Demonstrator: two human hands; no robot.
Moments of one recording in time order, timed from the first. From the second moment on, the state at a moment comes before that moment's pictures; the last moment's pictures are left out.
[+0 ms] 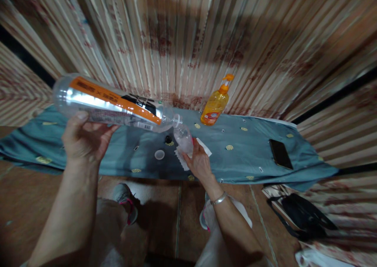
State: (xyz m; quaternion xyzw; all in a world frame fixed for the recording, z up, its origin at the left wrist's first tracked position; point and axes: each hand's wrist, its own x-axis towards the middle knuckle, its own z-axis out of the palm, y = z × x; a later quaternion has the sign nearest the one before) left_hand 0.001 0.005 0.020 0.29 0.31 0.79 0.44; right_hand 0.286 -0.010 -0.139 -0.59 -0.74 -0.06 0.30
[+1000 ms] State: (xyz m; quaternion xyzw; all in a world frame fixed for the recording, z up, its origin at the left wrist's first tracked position) left_hand 0.002 0.002 0.021 0.29 0.31 0.79 0.44; right_hand 0.288 -0.009 -0.140 -0.60 -0.74 -0.04 0.30
